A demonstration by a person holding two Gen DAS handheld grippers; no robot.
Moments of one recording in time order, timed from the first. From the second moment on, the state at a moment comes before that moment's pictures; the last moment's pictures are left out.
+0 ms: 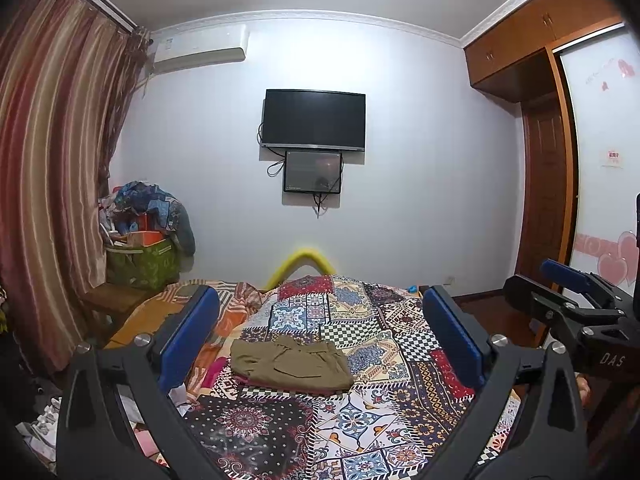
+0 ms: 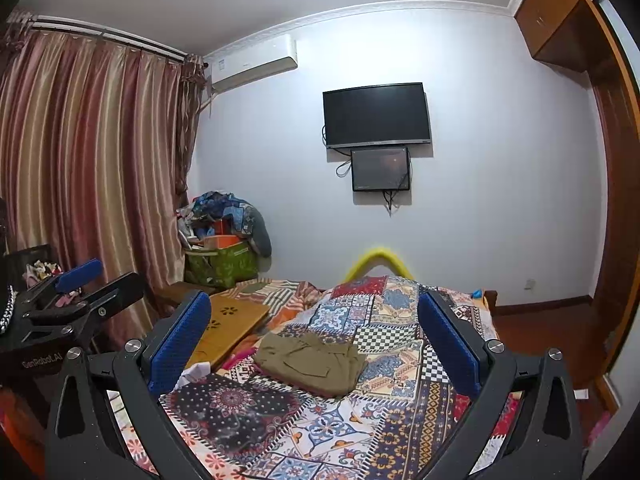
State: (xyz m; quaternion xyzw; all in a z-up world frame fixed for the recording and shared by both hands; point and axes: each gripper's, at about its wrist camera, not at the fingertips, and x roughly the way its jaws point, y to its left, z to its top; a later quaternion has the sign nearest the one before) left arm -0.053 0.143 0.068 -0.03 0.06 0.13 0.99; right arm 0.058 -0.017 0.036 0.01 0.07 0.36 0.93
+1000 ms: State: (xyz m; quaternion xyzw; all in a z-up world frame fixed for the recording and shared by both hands) left arm -0.046 0.145 0.060 -0.04 0.07 0.12 0.99; right arm 0.061 -0.018 0.035 0.01 0.08 0.35 0.94
